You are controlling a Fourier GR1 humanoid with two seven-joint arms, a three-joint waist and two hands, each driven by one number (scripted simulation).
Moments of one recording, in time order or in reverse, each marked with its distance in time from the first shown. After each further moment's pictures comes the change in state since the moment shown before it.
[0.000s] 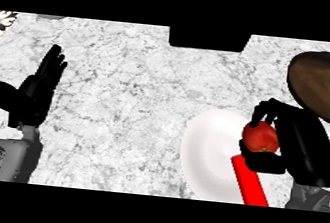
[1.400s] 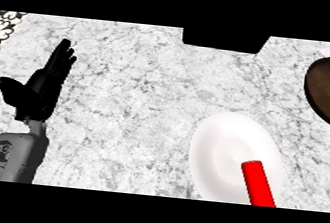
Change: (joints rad) left arm -0.045 -0.011 -0.018 0.009 0.004 -0.031 -0.011; right arm -0.474 -0.408 -0.661 1.248 -0.204 -0.457 -0.640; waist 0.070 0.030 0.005
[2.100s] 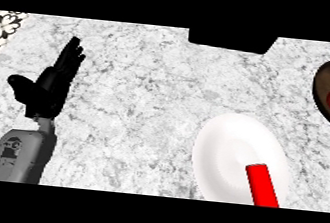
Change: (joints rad) left arm -0.028 -0.024 -0.024 0.012 -0.012 0.006 0.001; right arm -0.116 -0.057 -0.092 0.413 -0.066 0.137 -0.125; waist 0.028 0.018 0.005
